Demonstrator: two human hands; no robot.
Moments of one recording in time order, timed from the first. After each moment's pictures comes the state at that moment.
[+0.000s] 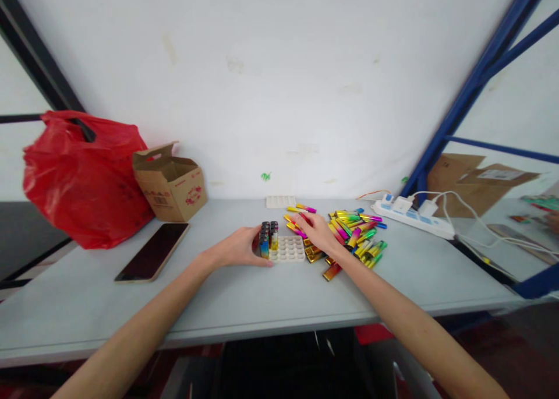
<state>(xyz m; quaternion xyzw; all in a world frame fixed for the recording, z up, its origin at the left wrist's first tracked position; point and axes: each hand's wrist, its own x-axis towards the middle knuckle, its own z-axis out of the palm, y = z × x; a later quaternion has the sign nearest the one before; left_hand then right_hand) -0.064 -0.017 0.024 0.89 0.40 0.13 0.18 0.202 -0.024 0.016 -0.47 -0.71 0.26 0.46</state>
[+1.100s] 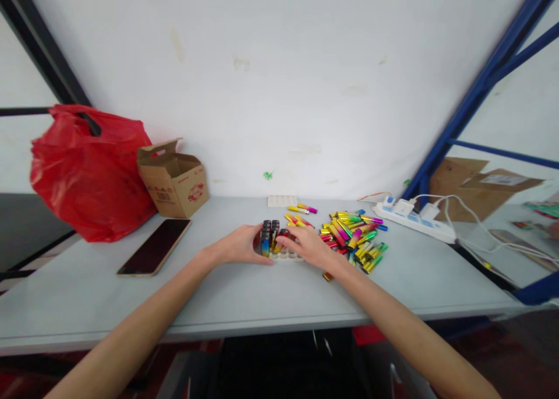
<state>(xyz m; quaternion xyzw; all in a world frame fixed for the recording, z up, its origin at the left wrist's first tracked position) -0.064 -0.017 0.025 0.88 0.41 0.12 0.19 0.183 -0.045 0.017 -0.39 -0.87 0.10 0.29</state>
